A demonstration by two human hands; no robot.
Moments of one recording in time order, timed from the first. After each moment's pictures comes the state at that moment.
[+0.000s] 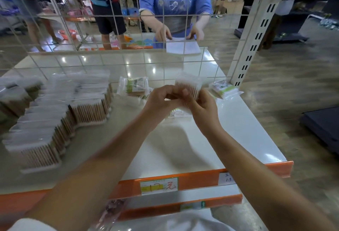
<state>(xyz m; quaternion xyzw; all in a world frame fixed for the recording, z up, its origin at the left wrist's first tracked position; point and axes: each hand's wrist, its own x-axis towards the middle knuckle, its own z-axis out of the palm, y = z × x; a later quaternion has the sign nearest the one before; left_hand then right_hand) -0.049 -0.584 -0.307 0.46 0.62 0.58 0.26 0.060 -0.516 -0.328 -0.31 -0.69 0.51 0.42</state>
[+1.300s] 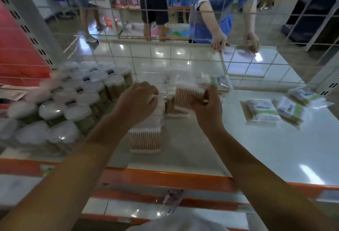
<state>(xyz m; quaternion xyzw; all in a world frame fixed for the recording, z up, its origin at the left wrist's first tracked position) -0.250 -0.773 -0.294 0.52 0.83 0.20 -0.07 -0.111 -0.641 -0.334 -0.28 -0.72 0.49 0.41</state>
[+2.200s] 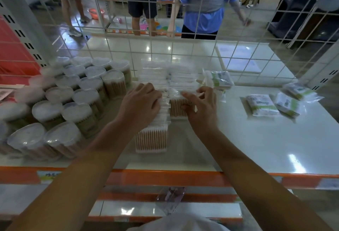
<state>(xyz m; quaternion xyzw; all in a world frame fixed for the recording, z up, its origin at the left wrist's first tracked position) -0.258 -0.783 -0.314 0.58 0.79 0.19 -0.08 -0.126 -0.652 -0.362 -0.28 -0.86 0.17 0.39</state>
